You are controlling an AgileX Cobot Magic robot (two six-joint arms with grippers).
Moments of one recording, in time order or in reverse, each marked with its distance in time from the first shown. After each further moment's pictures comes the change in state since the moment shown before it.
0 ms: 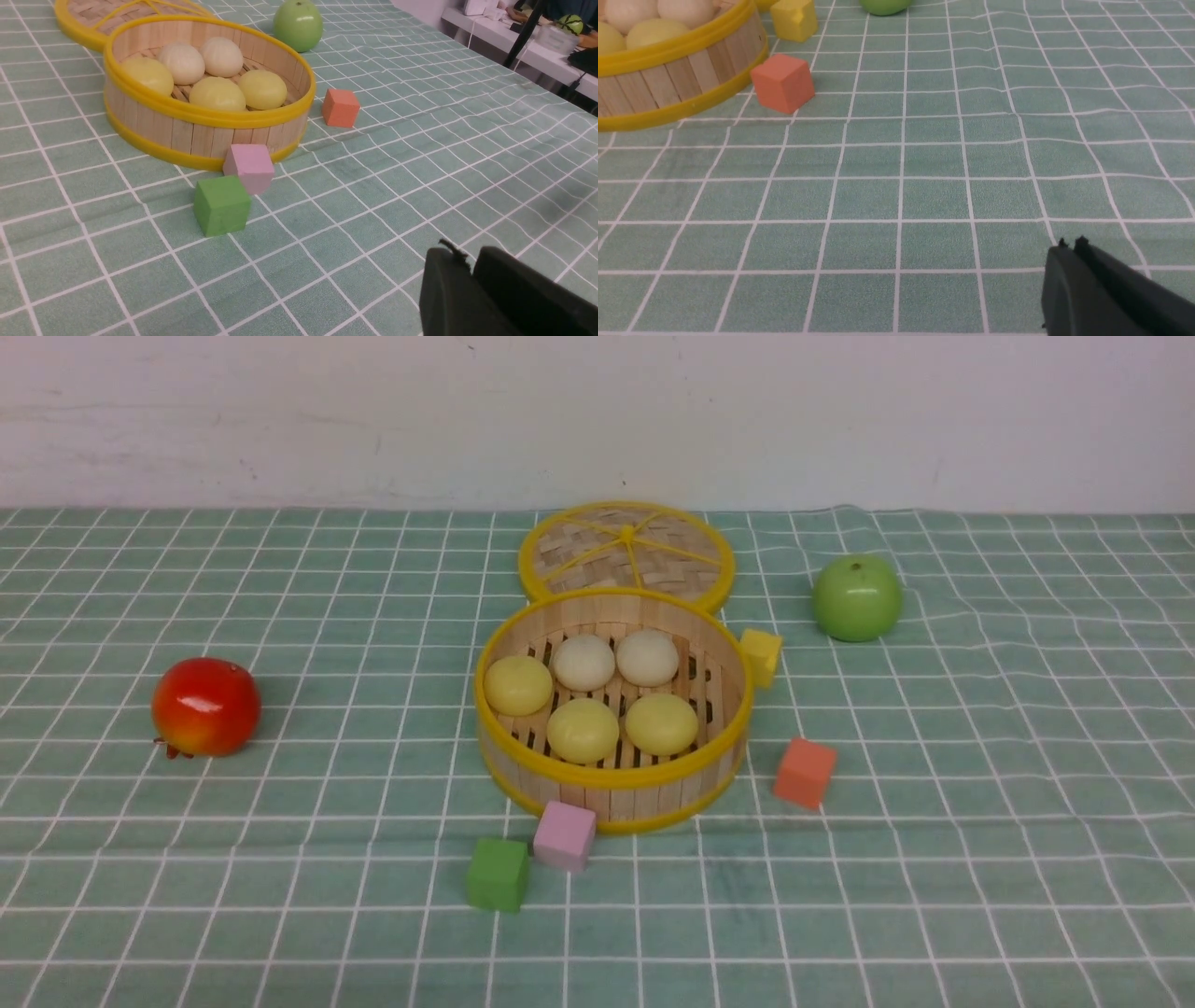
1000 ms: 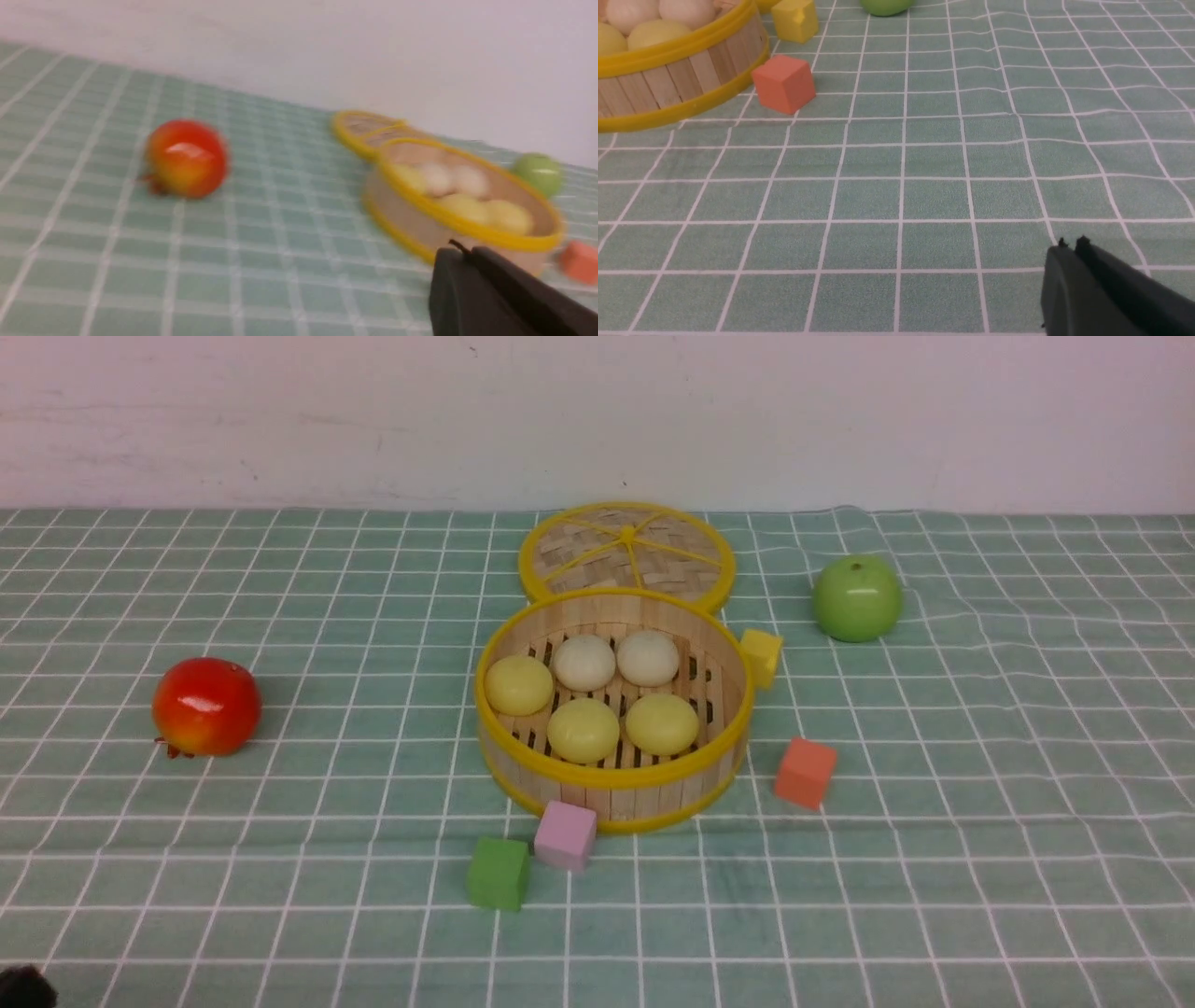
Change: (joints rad) right arm -0.001 0.000 0.000 0.001 0.000 0.000; left arm 0.577 -0.269 0.170 0.030 0.003 -0.086
